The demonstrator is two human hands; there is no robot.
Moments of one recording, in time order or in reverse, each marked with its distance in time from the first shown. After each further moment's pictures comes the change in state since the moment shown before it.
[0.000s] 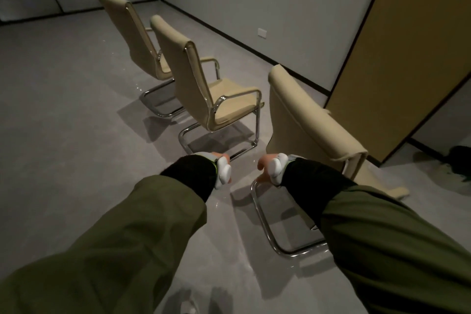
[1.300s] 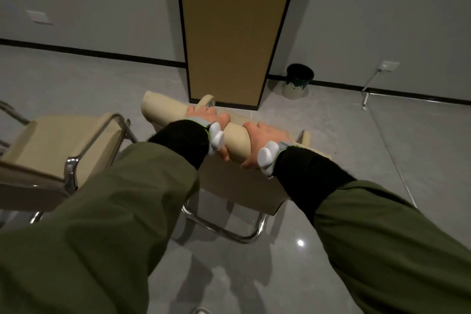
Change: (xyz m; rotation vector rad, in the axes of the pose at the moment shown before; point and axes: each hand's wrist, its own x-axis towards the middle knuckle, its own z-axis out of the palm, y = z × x) left_hand 0.264 0.194 -0.177 0.584 0.216 0.972; right_hand 0.077 0.132 -0.103 0.186 0.326 0.783
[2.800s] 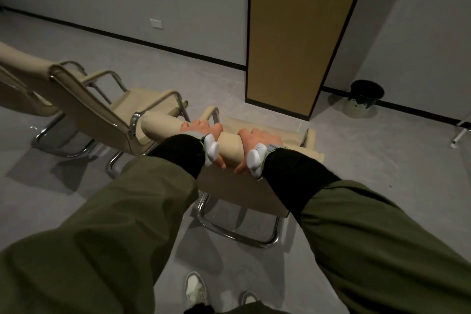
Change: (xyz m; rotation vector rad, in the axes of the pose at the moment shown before) left_hand -0.120 0.144 0.039 -0.060 -0.035 -0.526; right_hand -0.099 0.064 0.022 -0.032 -0.016 -0.429
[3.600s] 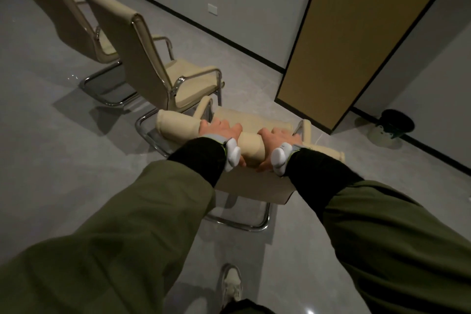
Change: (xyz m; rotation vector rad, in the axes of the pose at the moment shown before) left_hand -0.160 0.018 0.058 -0.186 0.082 -0.169; right_hand -0.100 -0.047 0.025 -0.204 -0.068 -0.167
